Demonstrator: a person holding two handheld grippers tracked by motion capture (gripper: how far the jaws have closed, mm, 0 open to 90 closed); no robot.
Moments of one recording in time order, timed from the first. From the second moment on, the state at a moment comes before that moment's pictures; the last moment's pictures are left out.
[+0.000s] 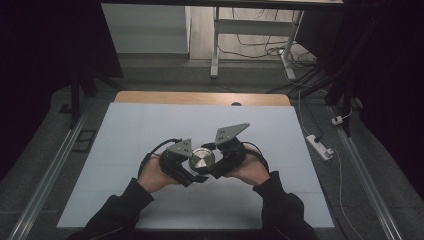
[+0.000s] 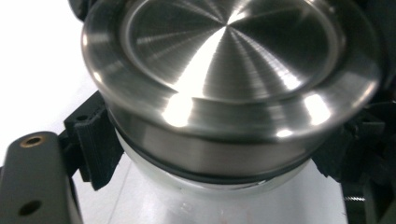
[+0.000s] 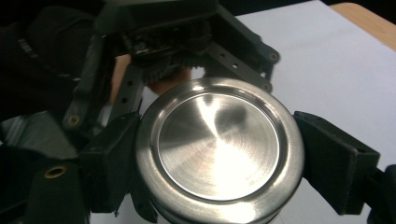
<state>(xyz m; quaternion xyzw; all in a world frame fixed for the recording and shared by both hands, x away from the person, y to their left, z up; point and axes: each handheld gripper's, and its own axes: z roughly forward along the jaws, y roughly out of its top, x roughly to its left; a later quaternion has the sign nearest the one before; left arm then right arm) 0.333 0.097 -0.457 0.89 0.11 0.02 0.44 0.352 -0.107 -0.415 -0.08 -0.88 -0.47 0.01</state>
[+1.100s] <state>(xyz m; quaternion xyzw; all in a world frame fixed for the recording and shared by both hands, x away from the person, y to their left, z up) 0.335 0.097 -0.461 0.89 0.11 0.02 0.44 0.355 -0.111 -0.418 -0.08 -0.87 -0.49 0.01</state>
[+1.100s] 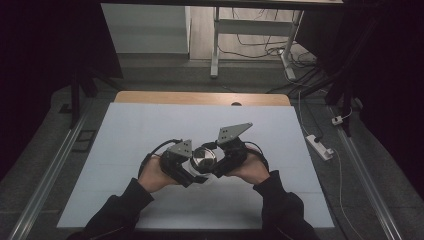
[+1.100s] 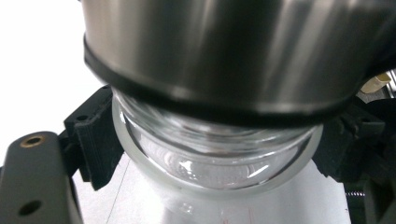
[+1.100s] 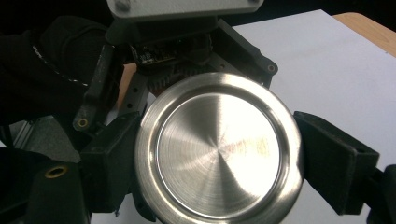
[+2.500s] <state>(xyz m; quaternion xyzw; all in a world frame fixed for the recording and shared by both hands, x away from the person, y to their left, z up) 0.336 0.103 -0.459 0.88 0.13 0.02 0.46 0.354 -0.109 -0.421 -0.10 -0.86 -0.51 0.01</state>
